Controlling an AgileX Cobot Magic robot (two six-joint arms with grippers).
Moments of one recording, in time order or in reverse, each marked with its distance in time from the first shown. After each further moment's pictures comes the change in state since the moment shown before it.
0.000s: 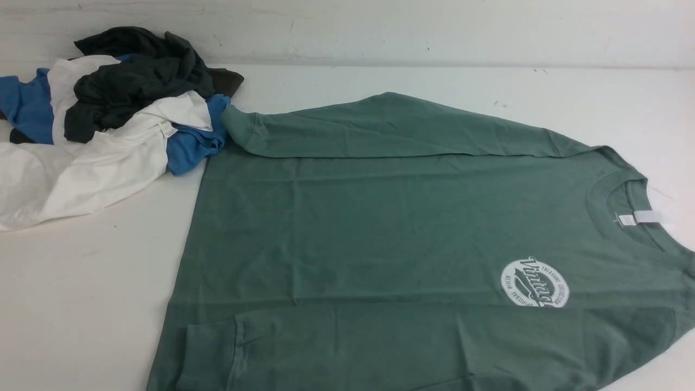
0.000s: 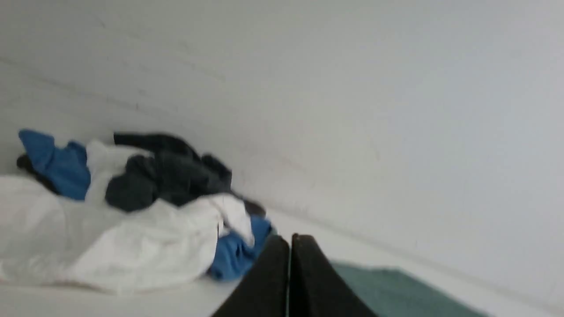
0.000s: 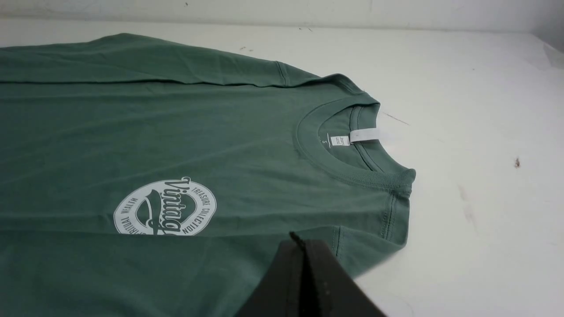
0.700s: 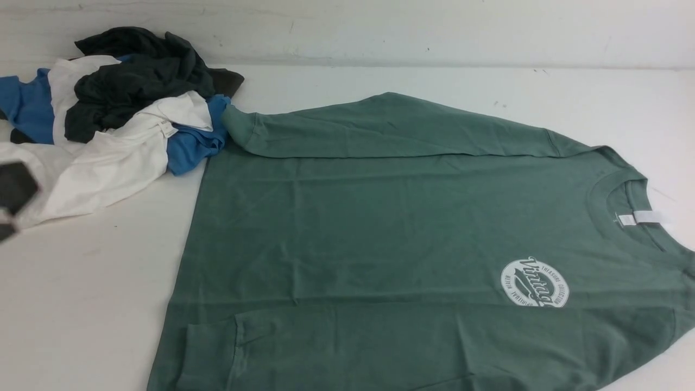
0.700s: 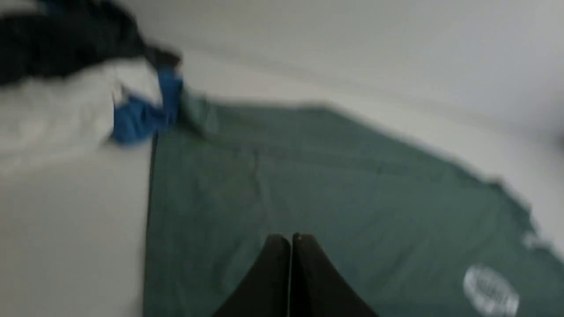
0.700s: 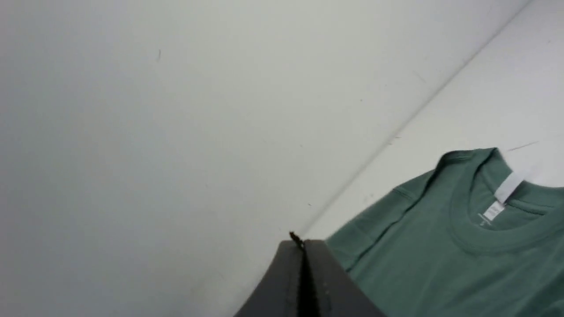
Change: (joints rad) right arm 0.000 0.000 0.011 0.791 -0.373 0.184; left arm -0.001 0.710 -0.767 0.004 0.823 0.029
